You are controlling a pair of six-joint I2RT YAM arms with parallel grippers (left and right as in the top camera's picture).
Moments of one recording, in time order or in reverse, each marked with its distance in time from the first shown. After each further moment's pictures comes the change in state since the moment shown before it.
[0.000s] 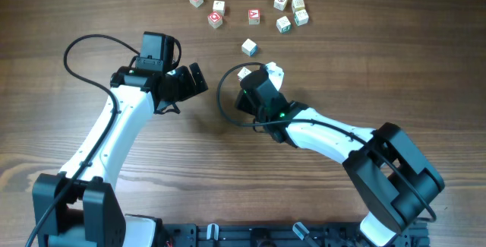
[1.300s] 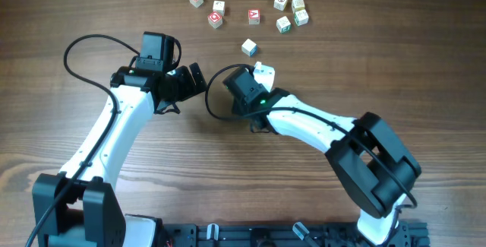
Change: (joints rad) left arm 0.000 0.000 0.000 0.000 0.000 0.000; right arm 0.039 0.133 0.225 -0.387 0.106 -0.105
